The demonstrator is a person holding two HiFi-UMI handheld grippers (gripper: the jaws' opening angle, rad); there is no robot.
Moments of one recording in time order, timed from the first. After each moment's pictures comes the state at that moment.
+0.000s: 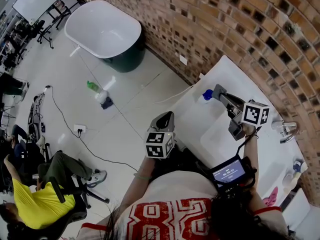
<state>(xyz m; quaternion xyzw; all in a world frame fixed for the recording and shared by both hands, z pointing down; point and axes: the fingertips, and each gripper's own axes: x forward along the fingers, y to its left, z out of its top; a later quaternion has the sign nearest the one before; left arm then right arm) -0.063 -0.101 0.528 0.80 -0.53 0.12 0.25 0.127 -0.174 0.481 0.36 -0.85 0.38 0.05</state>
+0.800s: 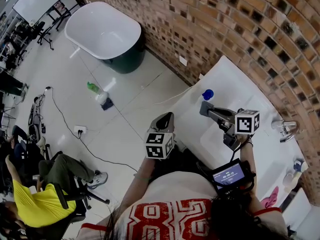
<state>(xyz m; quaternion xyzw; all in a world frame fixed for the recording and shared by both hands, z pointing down) -0.062 -0.099 0.528 0.80 -0.53 0.12 0.24 0.082 -0.116 0.504 0.24 -0.87 0.42 0.07</state>
